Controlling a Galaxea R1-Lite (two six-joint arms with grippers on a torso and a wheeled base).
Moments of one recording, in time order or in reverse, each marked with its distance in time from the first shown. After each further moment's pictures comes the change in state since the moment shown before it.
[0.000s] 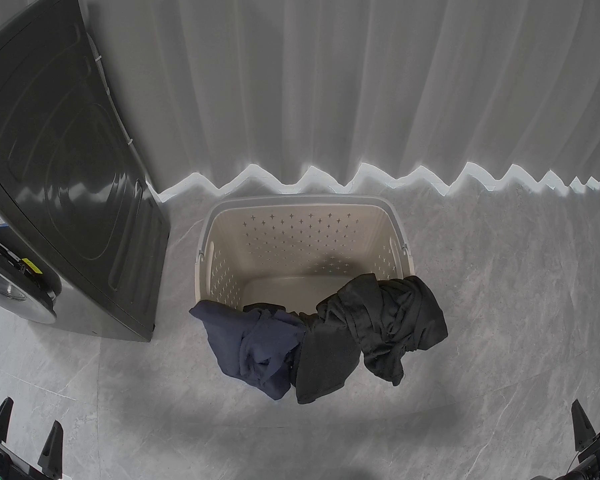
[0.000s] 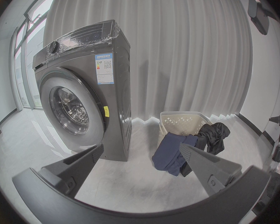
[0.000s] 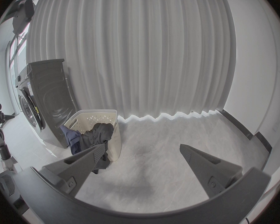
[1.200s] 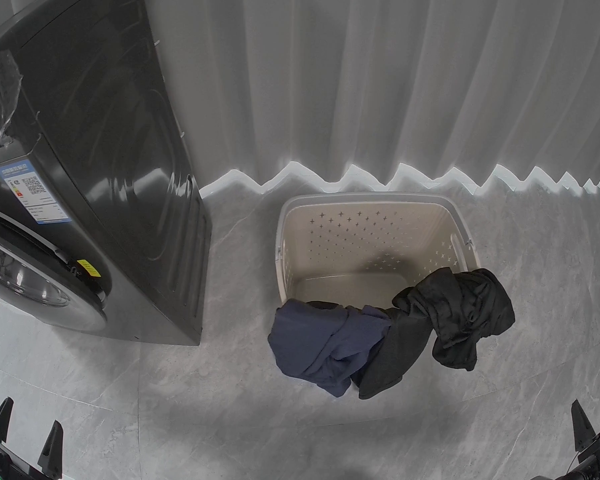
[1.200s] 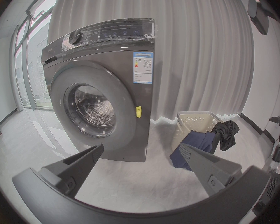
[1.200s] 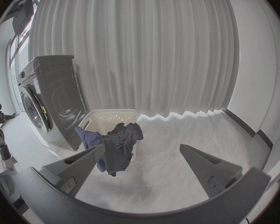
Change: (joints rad) left arm 0.001 0.000 0.000 0.000 -0.002 0.000; right arm 0.001 0.000 0.000 -0.001 0.000 -0.001
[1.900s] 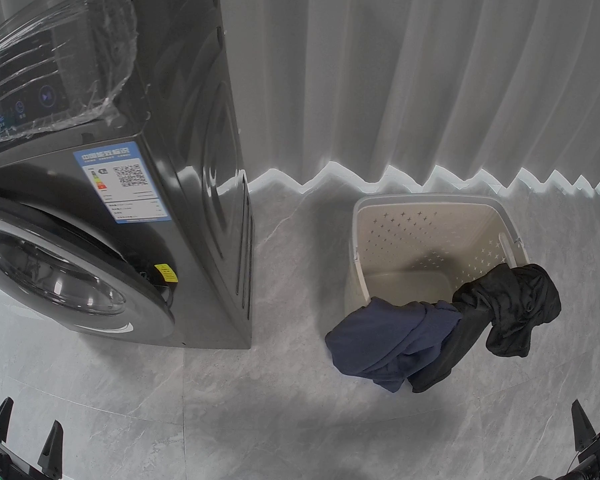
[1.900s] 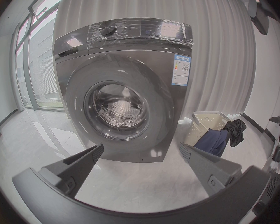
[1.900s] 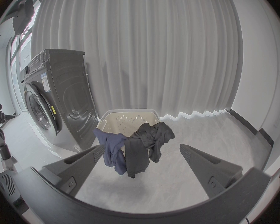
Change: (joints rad) left arm 0.000 0.000 0.000 0.000 0.002 0.000; right arm 0.000 0.000 0.000 0.000 0.001 0.000
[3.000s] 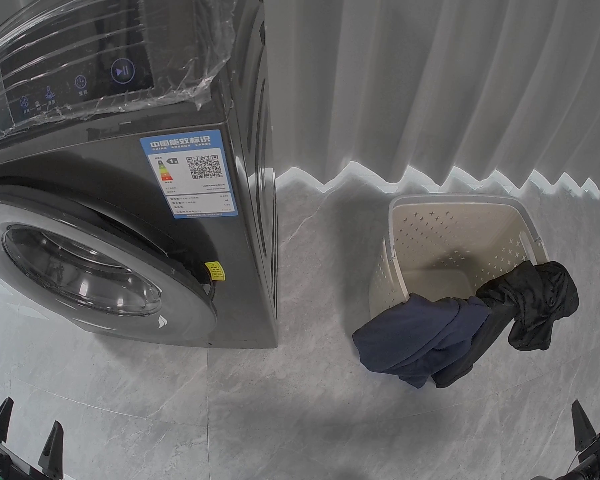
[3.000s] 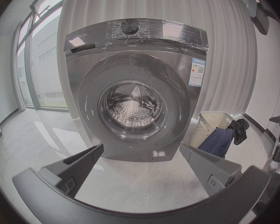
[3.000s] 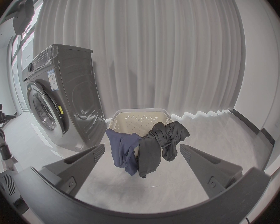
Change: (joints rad) left arm 0.000 0.000 0.000 0.000 -0.001 0.000; right arm 0.003 0.000 0.000 0.000 0.000 0.002
